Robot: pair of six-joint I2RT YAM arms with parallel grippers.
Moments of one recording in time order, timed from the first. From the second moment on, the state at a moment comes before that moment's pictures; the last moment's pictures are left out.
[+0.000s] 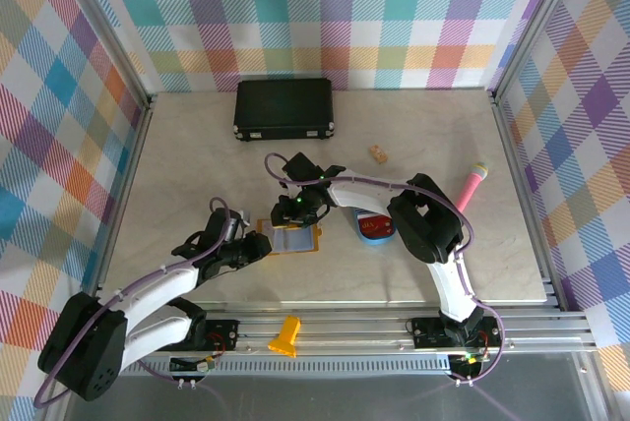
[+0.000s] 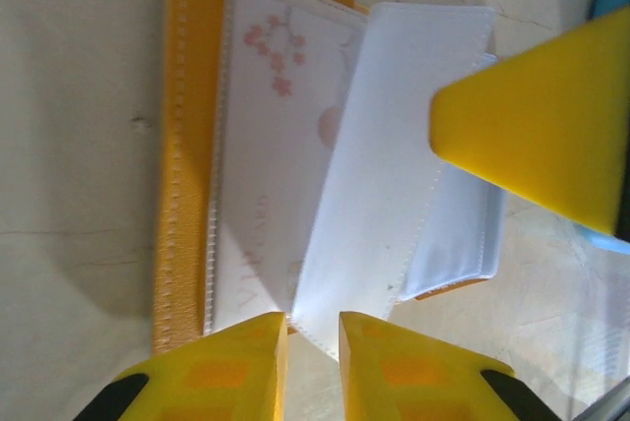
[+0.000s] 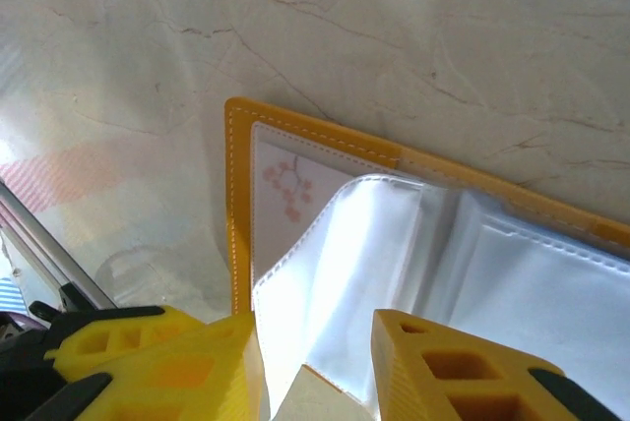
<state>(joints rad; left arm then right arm) -0.44 1.02 0.32 -0.18 0.28 -0.83 0.86 2.09 1.49 -0.49 -0.50 0.70</state>
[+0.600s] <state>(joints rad) -0.38 0.89 0.34 -0.41 0.27 -0.83 0.90 2.17 1.57 -0.49 -0.49 0.74</state>
